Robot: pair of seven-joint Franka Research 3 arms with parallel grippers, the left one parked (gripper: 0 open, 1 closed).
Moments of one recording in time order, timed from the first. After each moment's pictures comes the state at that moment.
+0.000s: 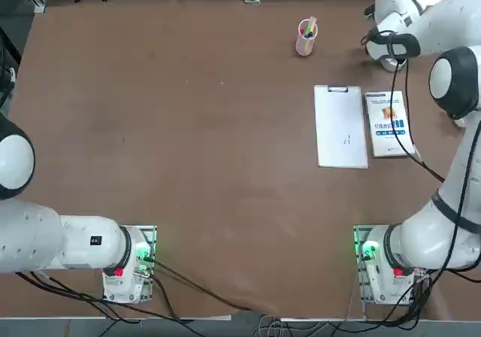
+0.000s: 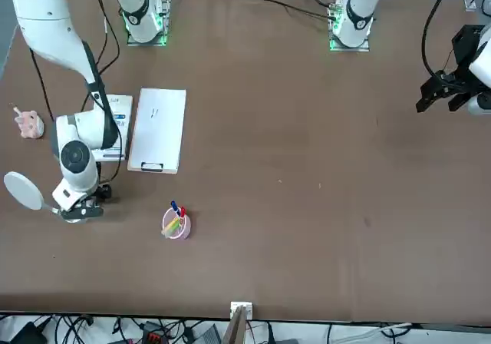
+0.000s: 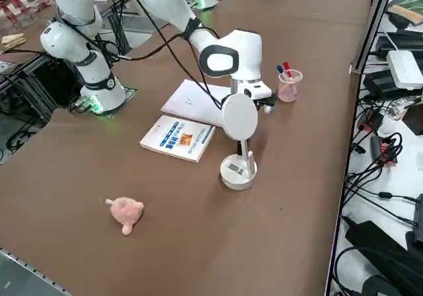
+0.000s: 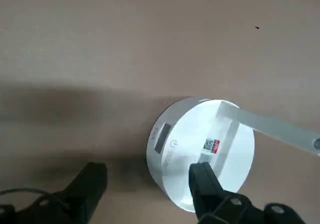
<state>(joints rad) 0.06 0.65 -0.11 -1.75 -0.59 2.43 0.27</state>
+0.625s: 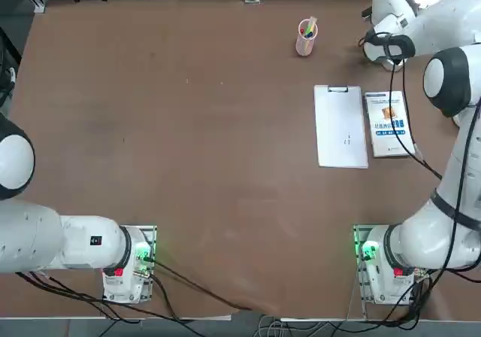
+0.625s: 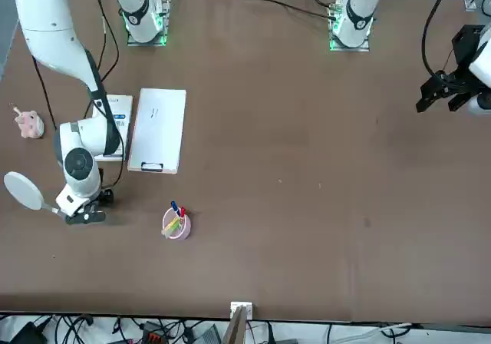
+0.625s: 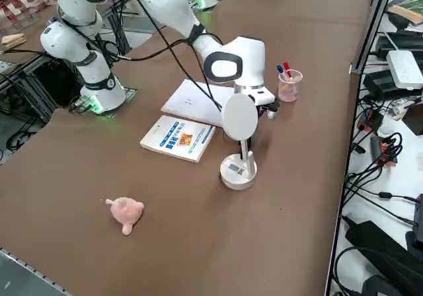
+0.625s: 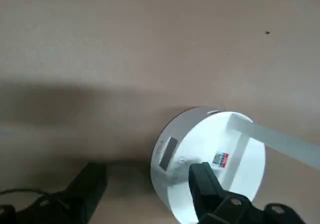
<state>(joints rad) 0.06 0.70 -0.11 -1.71 -0.59 2.43 0.27</state>
